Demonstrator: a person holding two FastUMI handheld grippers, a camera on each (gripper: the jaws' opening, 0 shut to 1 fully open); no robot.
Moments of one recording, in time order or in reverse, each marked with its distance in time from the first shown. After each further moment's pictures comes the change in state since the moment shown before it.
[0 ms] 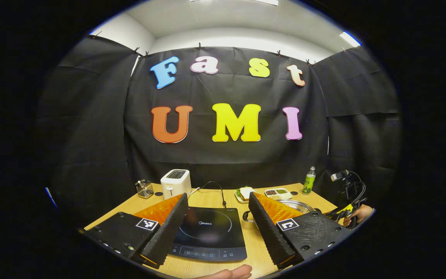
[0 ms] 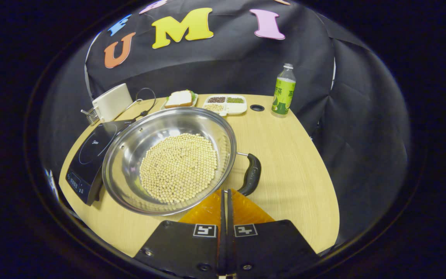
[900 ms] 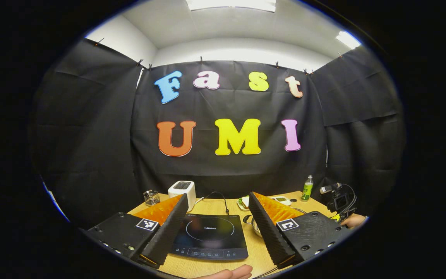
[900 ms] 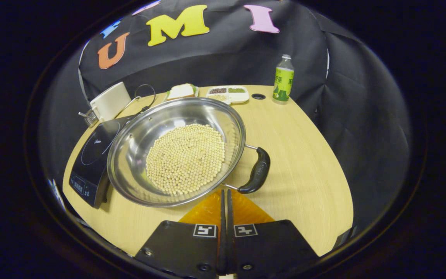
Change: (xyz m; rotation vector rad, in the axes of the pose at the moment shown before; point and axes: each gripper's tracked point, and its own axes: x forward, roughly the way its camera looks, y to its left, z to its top) left arm -0.051 0.011 0.033 0.013 -0.104 0.015; right arm -0.009 0.031 -0.026 0.076 0.054 -0.024
